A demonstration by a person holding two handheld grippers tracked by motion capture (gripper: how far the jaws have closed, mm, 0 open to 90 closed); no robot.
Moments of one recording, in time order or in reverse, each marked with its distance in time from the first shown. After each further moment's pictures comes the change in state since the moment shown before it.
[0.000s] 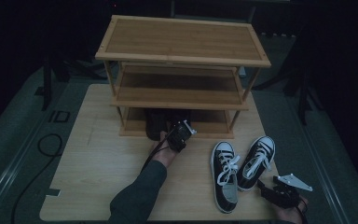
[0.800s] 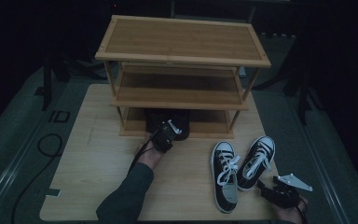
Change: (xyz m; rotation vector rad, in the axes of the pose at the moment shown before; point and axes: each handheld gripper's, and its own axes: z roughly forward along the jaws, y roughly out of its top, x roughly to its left) left arm 0.029 -0.040 -0.024 0.020 0.035 -0.061; right arm 0.000 0.000 0.000 0.001 0.001 0.000
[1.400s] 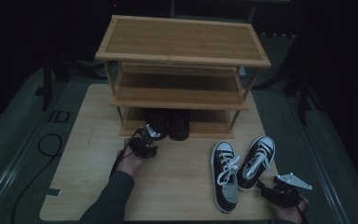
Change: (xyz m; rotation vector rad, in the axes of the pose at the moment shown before) left arm 0.032 -0.056 -0.018 -0.021 -0.035 -0.123; right arm 0.000 0.003 0.000 0.026 -0.013 0.004
